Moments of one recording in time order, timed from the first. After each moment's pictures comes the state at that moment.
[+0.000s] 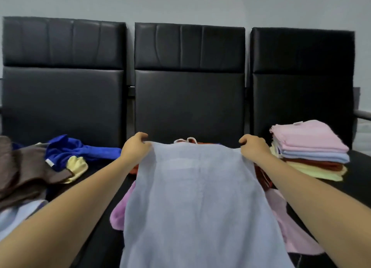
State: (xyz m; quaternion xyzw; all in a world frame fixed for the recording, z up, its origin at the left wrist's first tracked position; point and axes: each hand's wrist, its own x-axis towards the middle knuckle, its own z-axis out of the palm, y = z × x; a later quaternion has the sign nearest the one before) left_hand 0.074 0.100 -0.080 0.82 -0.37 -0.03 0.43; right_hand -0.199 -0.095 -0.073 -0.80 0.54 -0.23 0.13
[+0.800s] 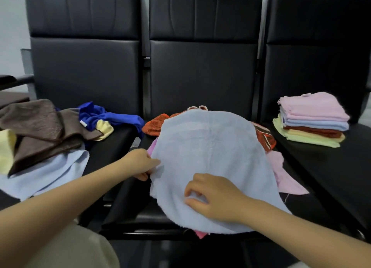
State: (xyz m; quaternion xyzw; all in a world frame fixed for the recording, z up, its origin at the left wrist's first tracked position) left_hand 0.004 0.233 -0.126 0.86 -0.35 -0.25 0.26; right_hand -0.226 0.155 -0.147 -0.98 0.12 -0.08 0.12
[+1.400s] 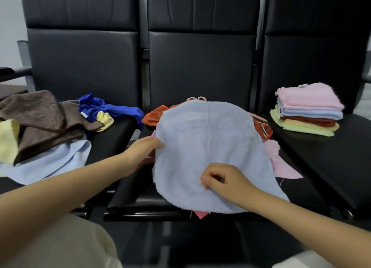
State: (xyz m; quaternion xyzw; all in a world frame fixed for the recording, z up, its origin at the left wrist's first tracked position) left_hand -0.013 0.251 -0.126 0.69 -0.30 -0.39 0.53; right_hand -0.249 0.154 -0.160 -0.89 0.18 -0.23 0.35
